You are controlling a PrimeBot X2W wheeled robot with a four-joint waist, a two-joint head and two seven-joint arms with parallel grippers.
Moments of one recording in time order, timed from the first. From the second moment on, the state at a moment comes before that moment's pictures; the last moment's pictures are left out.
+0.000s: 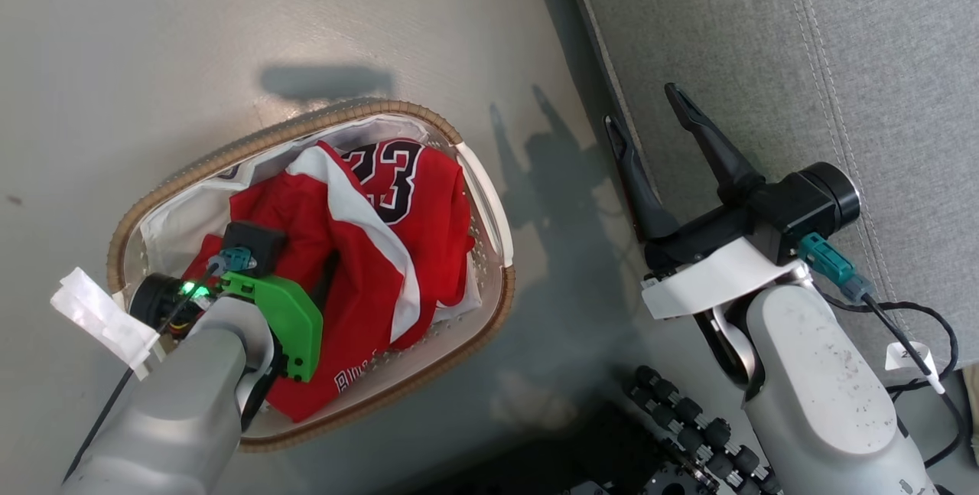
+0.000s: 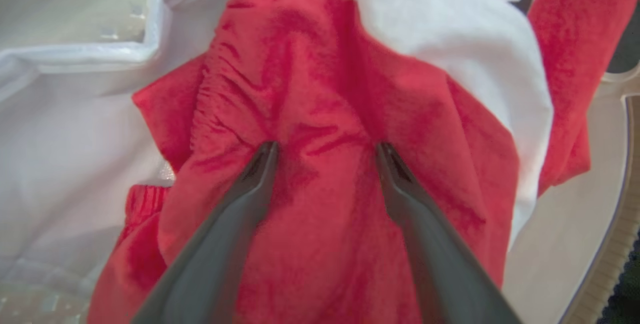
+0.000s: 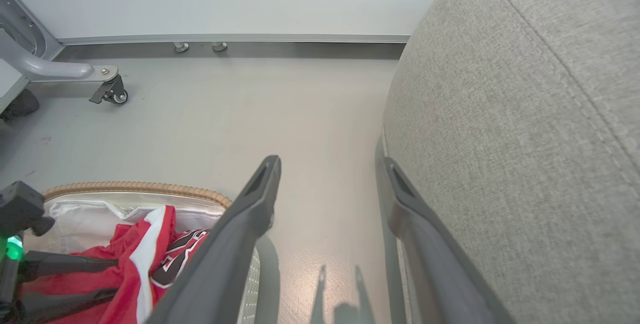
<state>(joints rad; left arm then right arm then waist) -0.74 0.30 -0.97 0.99 -0.76 -0.13 -0.18 -0.44 -0.05 0.25 0.14 0.13 0.13 -0.26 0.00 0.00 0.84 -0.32</state>
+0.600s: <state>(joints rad) -0.71 0.29 -1.20 1.00 -1.00 -0.13 -0.22 -0.44 -0.05 0.23 0.17 0.13 0.13 -0.26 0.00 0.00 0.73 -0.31</state>
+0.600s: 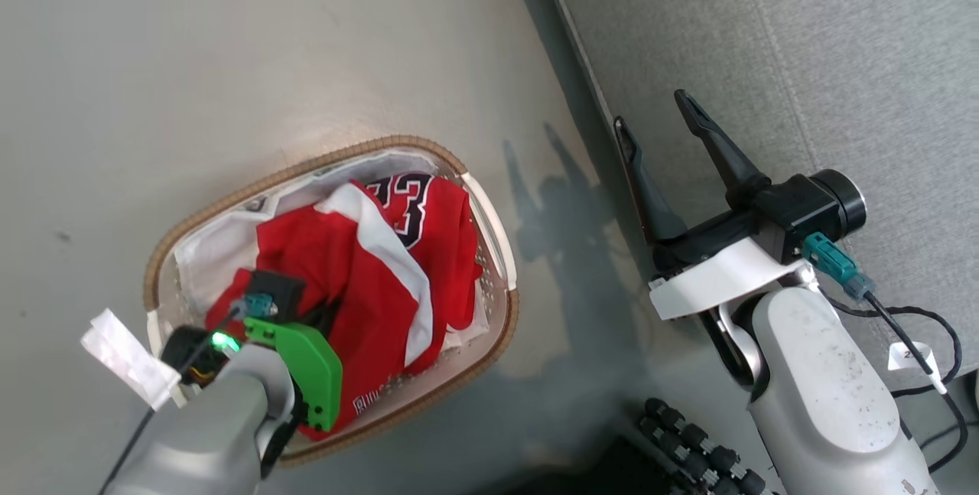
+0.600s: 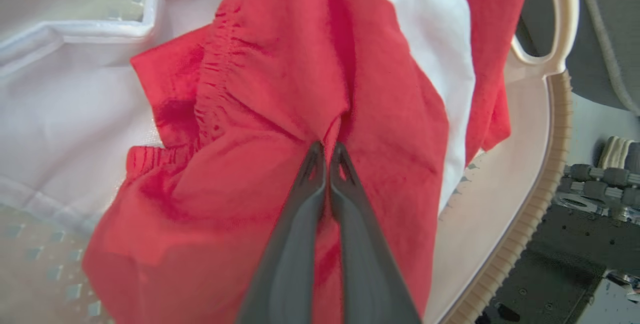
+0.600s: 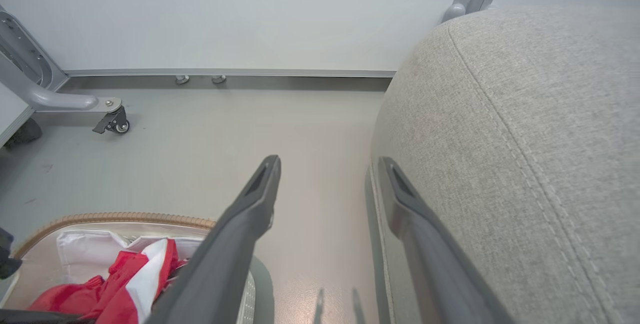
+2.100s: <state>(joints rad) -0.34 0.16 -0.55 0.33 -0.57 -0.13 -0.26 -0.11 -0.05 0.24 0.34 0.09 0.13 -0.26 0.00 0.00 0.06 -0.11</state>
